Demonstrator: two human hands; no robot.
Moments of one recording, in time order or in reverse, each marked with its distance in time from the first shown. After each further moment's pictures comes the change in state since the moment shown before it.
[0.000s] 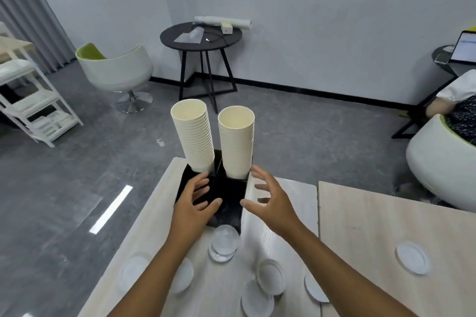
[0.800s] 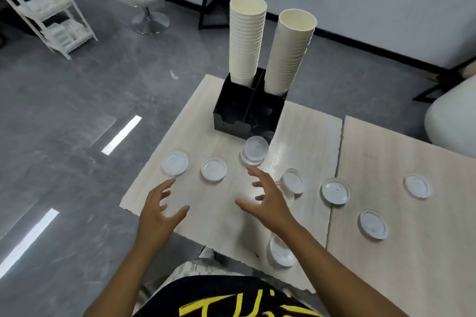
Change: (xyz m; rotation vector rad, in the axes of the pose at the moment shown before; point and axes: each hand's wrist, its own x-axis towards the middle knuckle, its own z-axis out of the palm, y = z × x) left_hand -0.232 -0.138 -0.150 0.232 0.131 -0.225; right_hand -0.187 0.028 0.134 -0.058 -0.195 0.174
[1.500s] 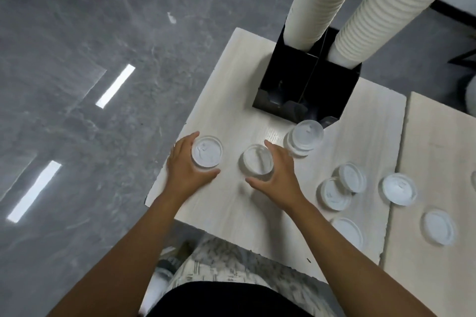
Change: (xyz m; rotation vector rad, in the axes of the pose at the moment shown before) left_hand 0.161 -0.069 -0.008 0.215 -0.120 0.010; right_hand 0.114 0.025 0.103 -0.239 0.037 0.099
